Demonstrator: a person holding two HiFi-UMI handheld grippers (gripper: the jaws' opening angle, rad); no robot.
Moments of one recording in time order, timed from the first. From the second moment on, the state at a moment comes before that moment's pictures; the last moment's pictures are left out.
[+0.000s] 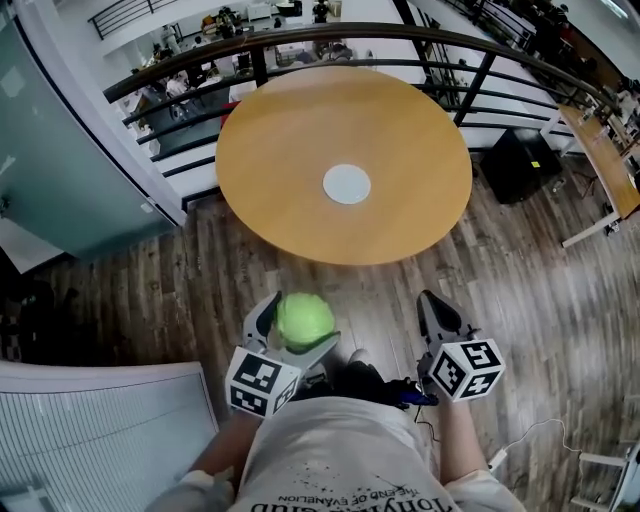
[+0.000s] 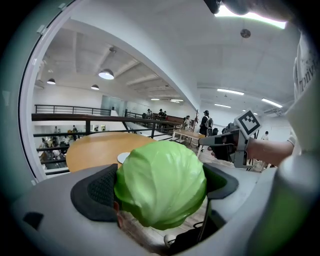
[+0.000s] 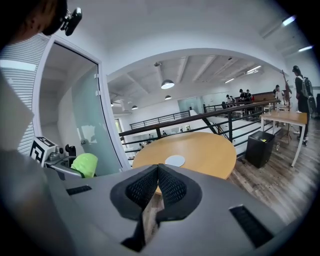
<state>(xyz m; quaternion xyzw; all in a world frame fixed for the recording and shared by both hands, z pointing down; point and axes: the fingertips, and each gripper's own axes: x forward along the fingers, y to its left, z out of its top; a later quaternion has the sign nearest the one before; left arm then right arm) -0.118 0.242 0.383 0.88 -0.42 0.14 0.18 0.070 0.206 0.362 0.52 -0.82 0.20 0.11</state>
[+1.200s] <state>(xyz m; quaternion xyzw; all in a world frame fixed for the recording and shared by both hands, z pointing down) -0.072 0.024 0.396 0.86 -0.45 0.15 0.18 0.131 -0.026 0.380 0.47 -0.85 0.20 0.10</state>
